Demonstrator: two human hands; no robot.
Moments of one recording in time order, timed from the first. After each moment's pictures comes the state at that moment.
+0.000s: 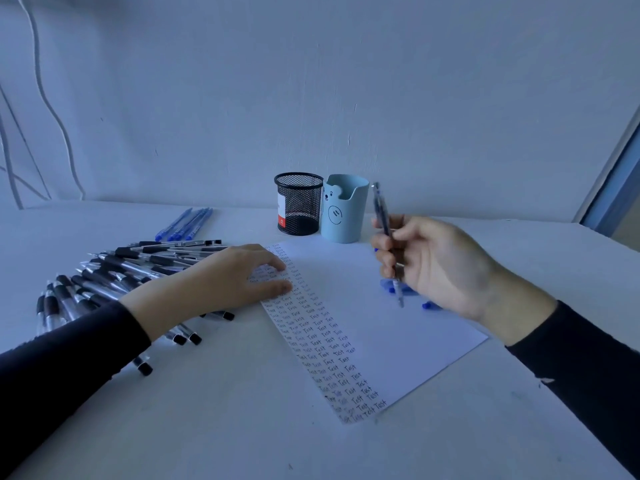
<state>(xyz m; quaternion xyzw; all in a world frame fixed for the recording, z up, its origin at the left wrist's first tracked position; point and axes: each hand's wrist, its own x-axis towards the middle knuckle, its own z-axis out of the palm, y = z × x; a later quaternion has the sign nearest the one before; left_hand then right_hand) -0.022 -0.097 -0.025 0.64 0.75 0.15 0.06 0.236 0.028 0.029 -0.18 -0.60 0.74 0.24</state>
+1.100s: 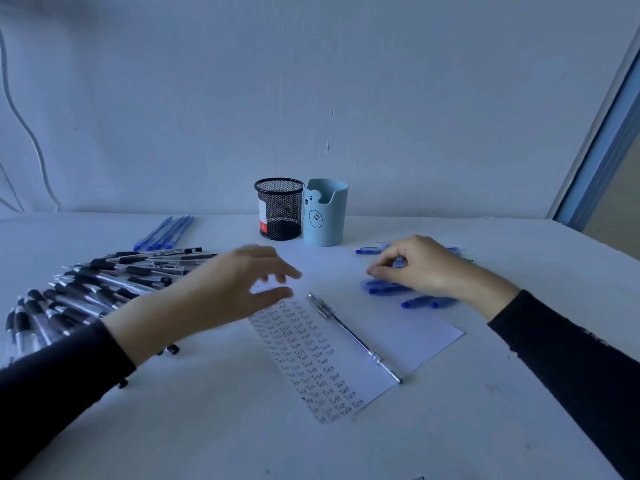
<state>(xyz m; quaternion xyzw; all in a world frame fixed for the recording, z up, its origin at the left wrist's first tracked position) 0.014 -0.098 -0.013 0.73 0.65 0.19 -0.06 0.254 0.079 0.009 -0.33 -0.91 0.22 0.15</state>
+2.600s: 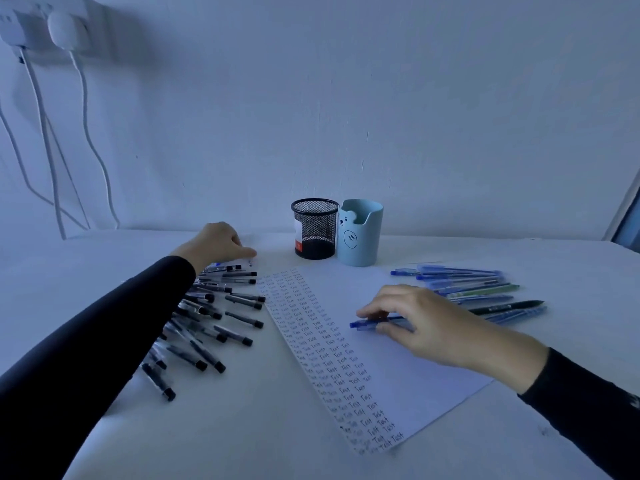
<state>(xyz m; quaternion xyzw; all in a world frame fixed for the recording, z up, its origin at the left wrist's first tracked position) -0.137 -0.043 -0.001 0.43 0.89 0.16 0.01 0.235 0.047 -0.017 -0.11 -0.98 0.14 0.13</state>
